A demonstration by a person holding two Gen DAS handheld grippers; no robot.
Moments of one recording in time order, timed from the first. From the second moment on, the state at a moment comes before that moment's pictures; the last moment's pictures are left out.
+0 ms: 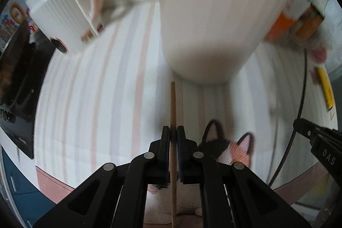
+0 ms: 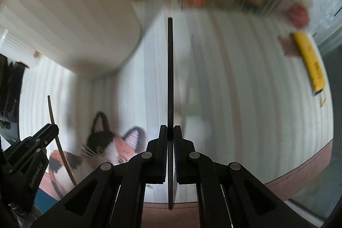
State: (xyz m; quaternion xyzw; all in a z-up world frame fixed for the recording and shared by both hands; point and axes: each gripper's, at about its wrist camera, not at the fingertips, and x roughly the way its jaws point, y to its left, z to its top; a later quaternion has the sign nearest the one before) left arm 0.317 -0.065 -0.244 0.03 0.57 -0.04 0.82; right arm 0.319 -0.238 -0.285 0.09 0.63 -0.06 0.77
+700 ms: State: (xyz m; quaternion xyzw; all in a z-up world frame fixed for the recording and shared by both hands) left arm 0.309 -0.008 -0.086 -0.03 0.41 0.00 0.91; right arm 0.315 -0.241 -0.147 0.13 0.48 -0.02 0.87
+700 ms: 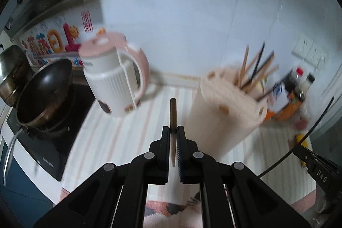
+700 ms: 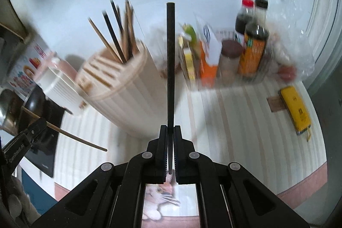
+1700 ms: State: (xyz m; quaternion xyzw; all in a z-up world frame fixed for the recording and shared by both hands) left arm 0.409 -0.072 0.040 -0.04 0.34 -0.11 0.93; right arm 0.421 -0.267 -0.008 0.19 0.37 0.02 0.91
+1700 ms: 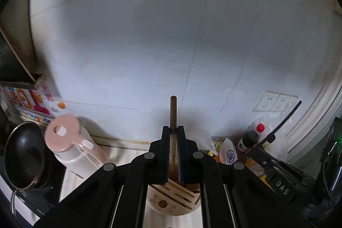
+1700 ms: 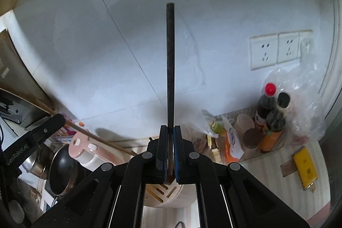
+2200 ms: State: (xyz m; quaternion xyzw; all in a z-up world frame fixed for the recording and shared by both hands) left arm 0.424 -0.066 0.002 -0.04 0.42 -0.07 0.91; right arm 0.456 -0.252 -0.068 0.17 0.45 0.04 0.87
